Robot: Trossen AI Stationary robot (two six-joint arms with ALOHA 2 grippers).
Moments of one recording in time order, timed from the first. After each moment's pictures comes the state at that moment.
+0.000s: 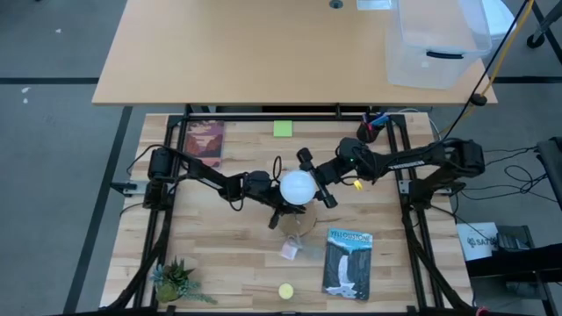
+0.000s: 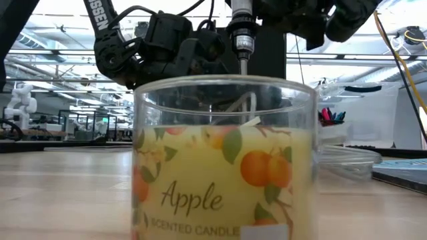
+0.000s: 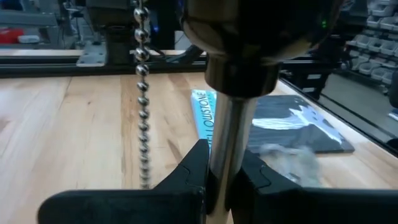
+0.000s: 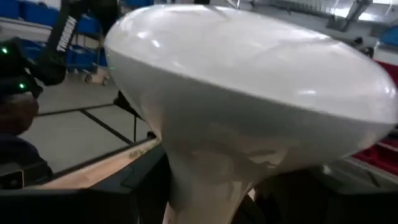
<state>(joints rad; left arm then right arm) 0.00 2.02 0.83 0.93 0.41 -0.02 -0.17 1.47 0.77 0.81 -0.69 -0.24</state>
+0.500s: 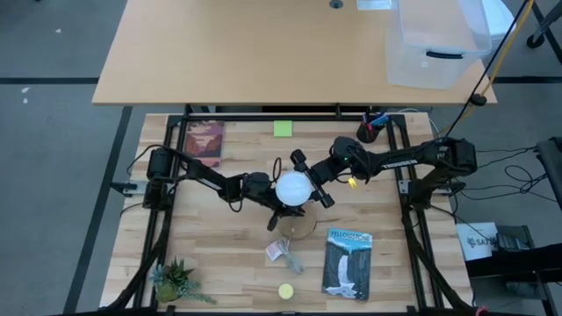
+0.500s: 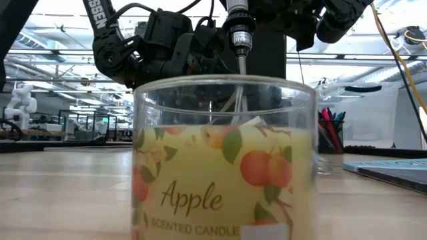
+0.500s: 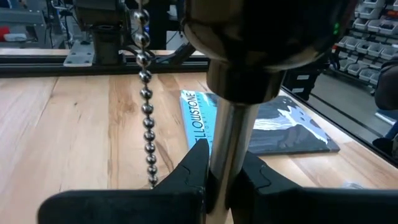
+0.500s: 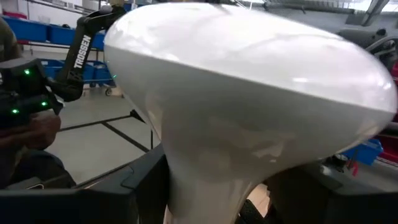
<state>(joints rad) 0.00 2.02 0.83 0.93 0.43 -0.03 -0.16 1.55 0.83 0.86 -0.76 -0.13</state>
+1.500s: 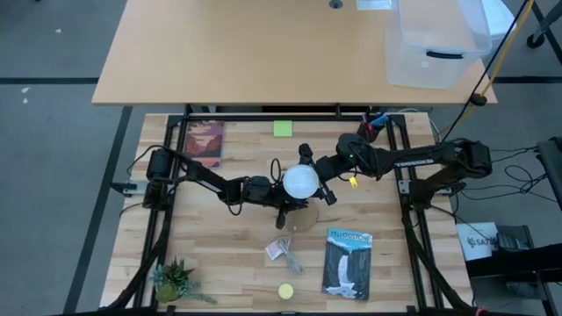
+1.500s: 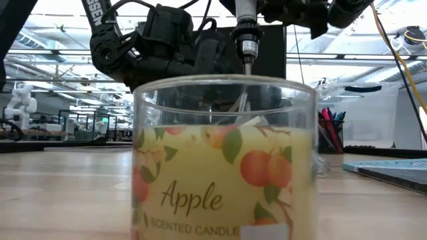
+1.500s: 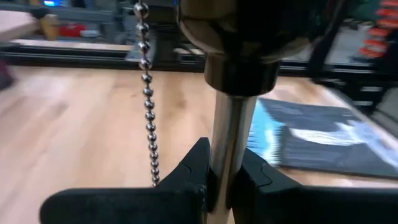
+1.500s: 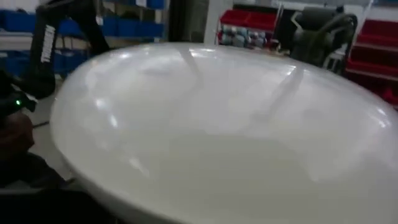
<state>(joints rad) 0.00 2.02 0.83 0.92 0.15 -0.06 -0.15 1.42 0.84 0.61 -0.63 -0.14</state>
